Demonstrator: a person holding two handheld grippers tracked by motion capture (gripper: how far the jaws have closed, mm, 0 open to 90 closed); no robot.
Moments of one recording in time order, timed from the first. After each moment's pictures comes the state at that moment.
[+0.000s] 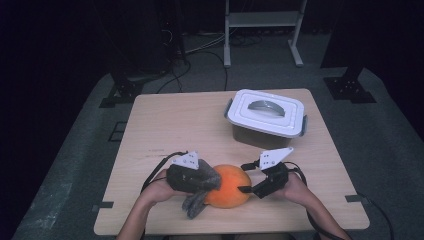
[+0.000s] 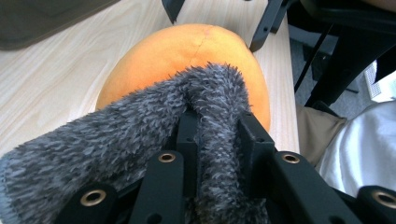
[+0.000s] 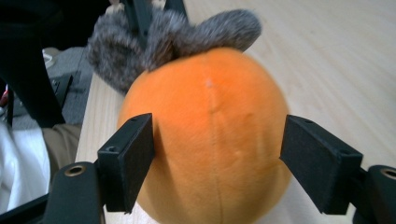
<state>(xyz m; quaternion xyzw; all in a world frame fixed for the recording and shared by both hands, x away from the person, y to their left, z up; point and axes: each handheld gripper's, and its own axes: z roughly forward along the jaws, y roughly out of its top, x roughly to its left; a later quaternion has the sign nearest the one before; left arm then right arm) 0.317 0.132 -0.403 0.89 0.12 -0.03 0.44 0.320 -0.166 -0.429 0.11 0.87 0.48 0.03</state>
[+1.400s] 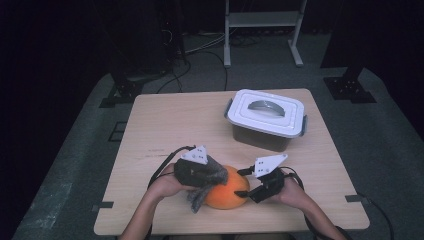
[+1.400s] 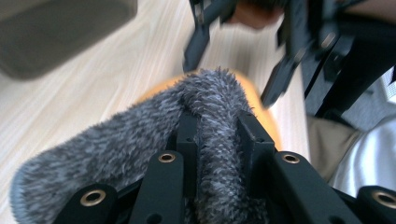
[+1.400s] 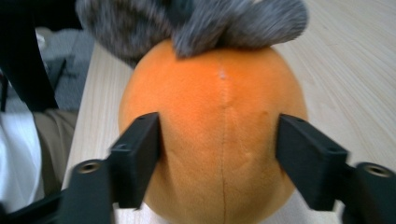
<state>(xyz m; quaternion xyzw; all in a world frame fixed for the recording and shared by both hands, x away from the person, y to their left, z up) 0.324 0.112 -0.396 0.90 0.12 -0.01 0.42 0.312 -0.159 -0.433 0.10 0.88 0.47 0.04</state>
